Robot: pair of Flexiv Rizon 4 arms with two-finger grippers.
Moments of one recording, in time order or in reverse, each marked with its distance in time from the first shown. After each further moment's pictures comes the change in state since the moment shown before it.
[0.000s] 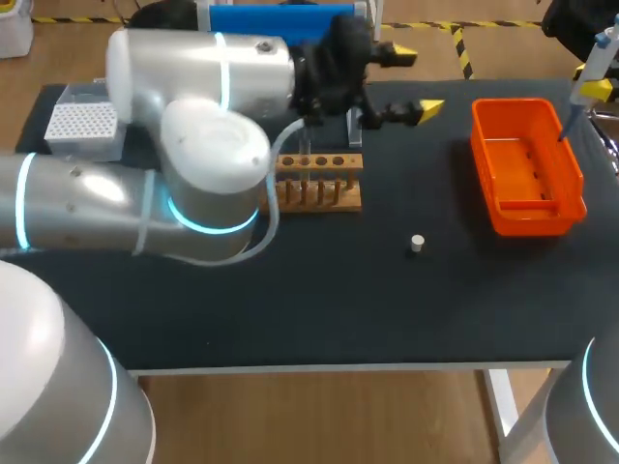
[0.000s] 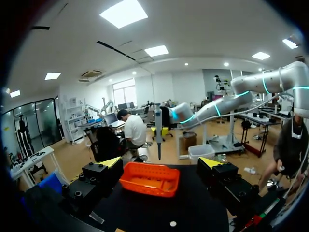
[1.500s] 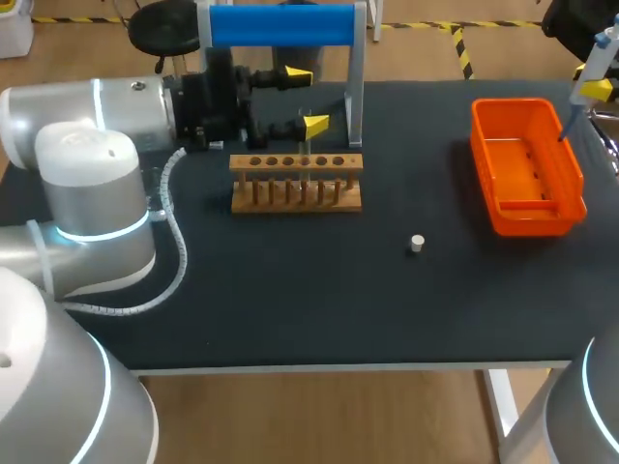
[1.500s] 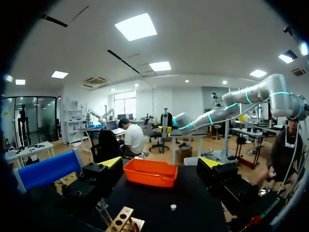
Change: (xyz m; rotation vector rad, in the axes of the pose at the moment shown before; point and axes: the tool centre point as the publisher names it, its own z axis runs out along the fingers) left arm -0.035 0.054 -0.117 0.142 0.030 -0.079; right arm 0.000 0.000 0.000 0.000 0.000 0.000
